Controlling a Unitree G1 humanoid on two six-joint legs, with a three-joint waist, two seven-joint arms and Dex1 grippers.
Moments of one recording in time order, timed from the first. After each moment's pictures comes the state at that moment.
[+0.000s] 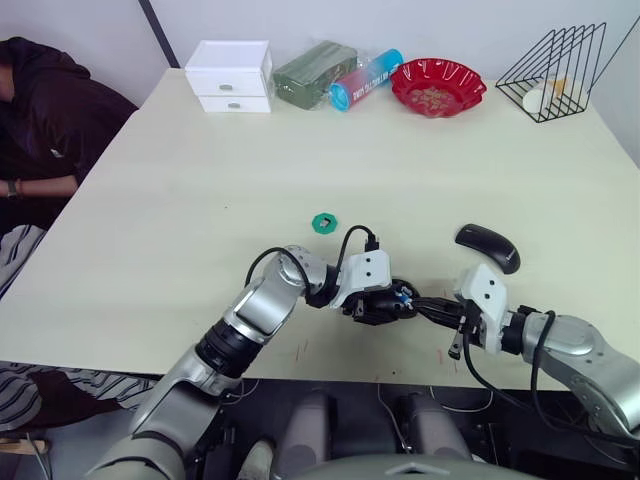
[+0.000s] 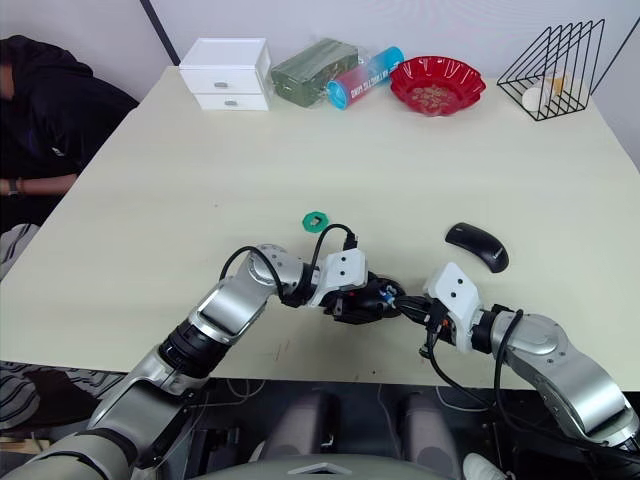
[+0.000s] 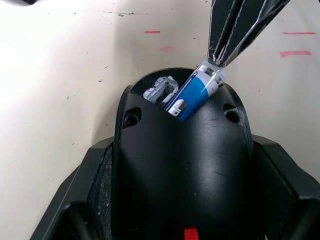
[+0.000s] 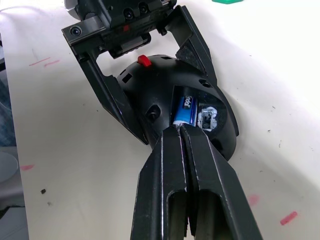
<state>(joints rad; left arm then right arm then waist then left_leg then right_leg) -0.56 0.45 -0.52 -0.08 0.02 0.49 -1.13 0.03 -0.72 0.16 -0.60 0.49 0.58 0.61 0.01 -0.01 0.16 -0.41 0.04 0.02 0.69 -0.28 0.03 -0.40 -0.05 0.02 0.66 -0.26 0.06</state>
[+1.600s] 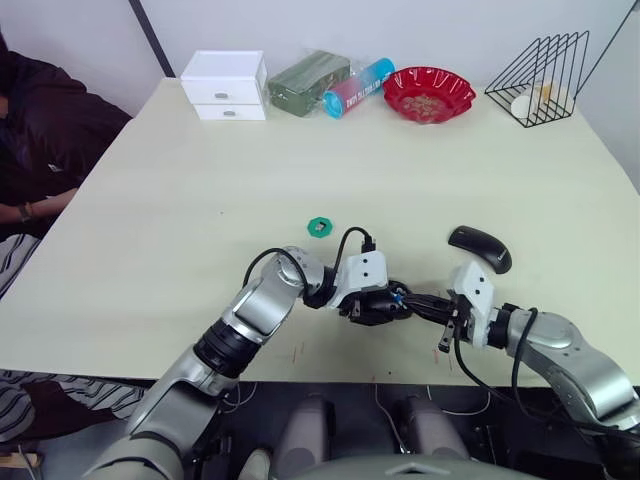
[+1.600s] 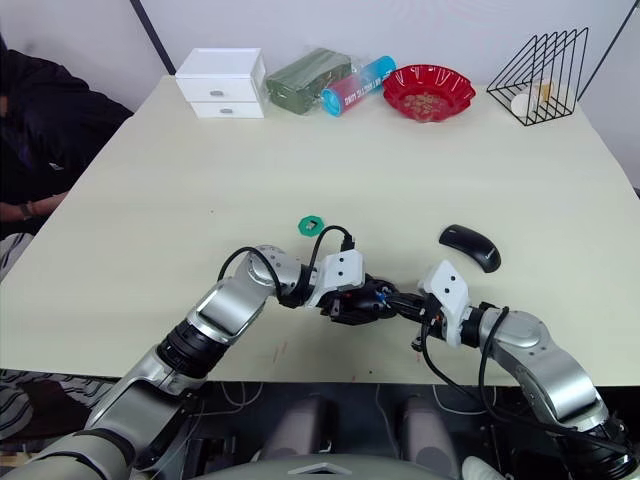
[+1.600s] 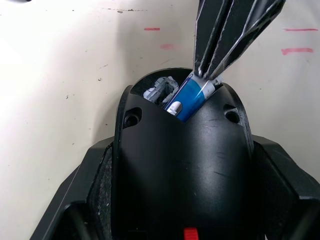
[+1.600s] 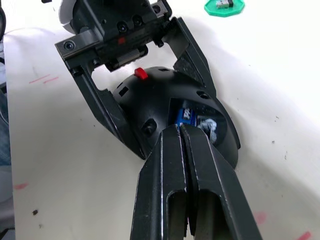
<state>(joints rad) -0.56 0.46 -0.52 -0.07 0.02 0.50 -1.13 -0.01 -0.60 0.19 -0.43 0.42 0.49 0.71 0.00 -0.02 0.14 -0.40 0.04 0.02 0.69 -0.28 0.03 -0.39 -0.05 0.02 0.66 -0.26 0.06</state>
